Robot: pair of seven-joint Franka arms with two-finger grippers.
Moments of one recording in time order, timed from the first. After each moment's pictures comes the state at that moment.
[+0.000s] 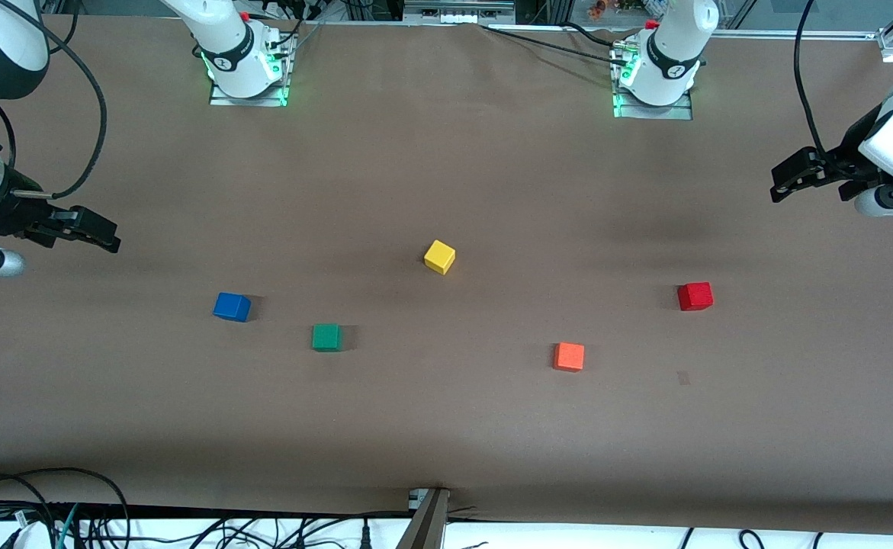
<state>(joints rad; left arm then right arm) 0.08 0.02 -0.13 -1.57 0.02 1.55 -0.10 0.06 0.20 0.00 -1.44 0.00 1.66 0.12</state>
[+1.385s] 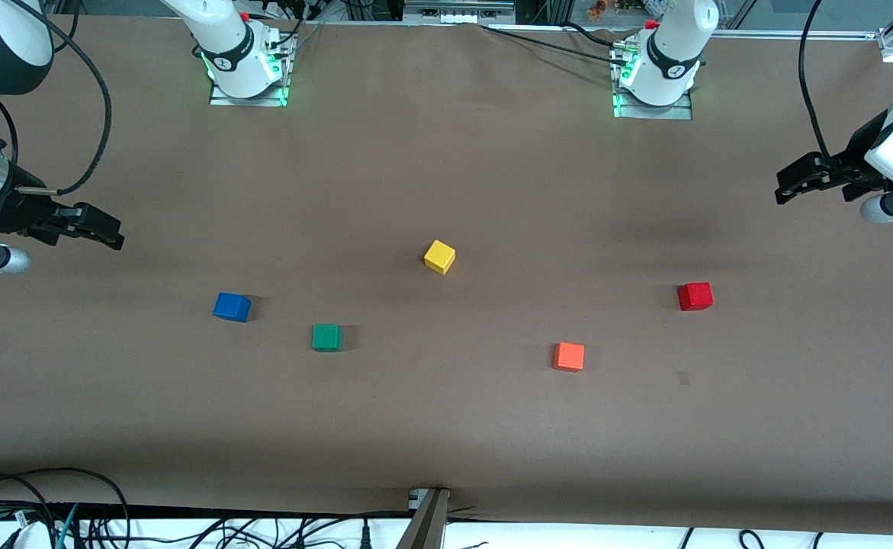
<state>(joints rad) 0.09 0.04 -0.12 -1.57 0.02 1.54 -0.10 0.06 0.20 0.00 -1.44 -0.01 1.65 0.12</state>
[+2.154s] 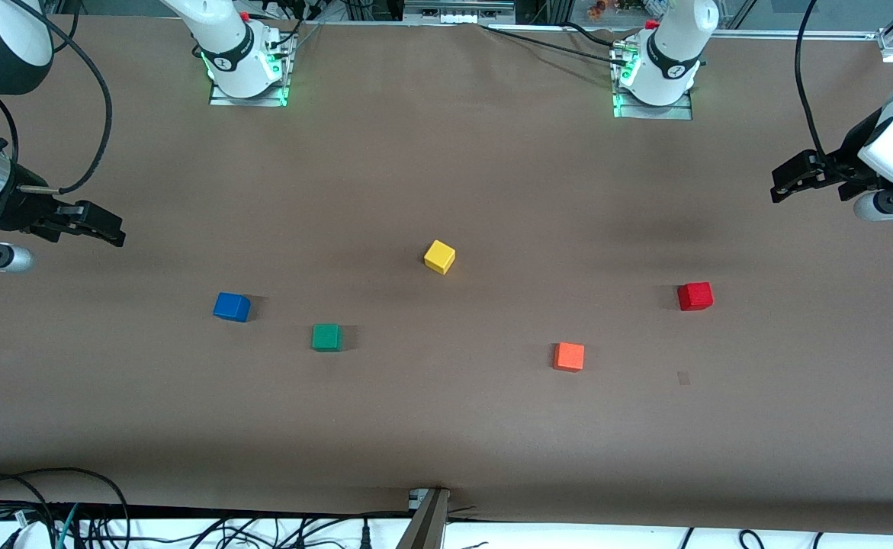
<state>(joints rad) 0.09 0.04 -0.13 -1.57 0.02 1.54 -0.10 0.06 0.20 0.00 -1.44 0.00 1.63 0.12</state>
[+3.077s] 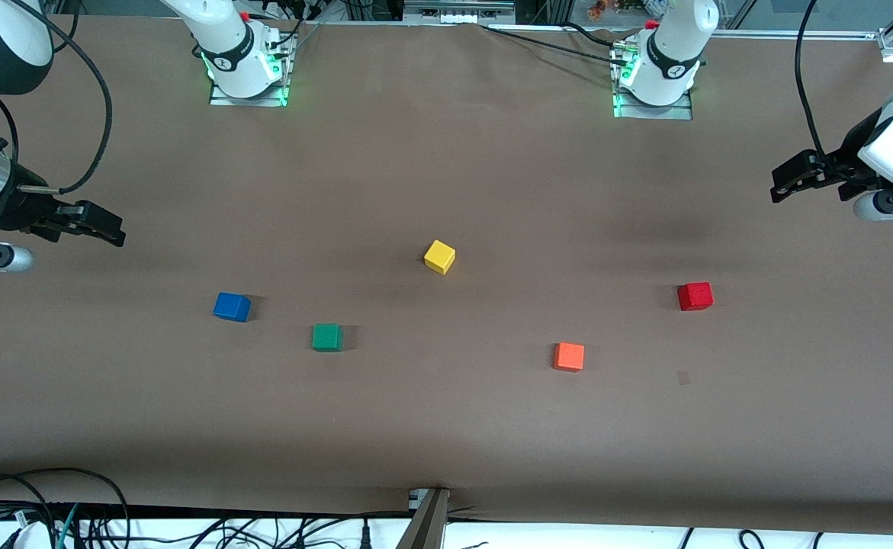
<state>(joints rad) 0.09 0.04 -0.14 -1.57 0.02 1.54 -0.10 0.06 0.20 0.00 -1.44 0.00 1.63 0.12</state>
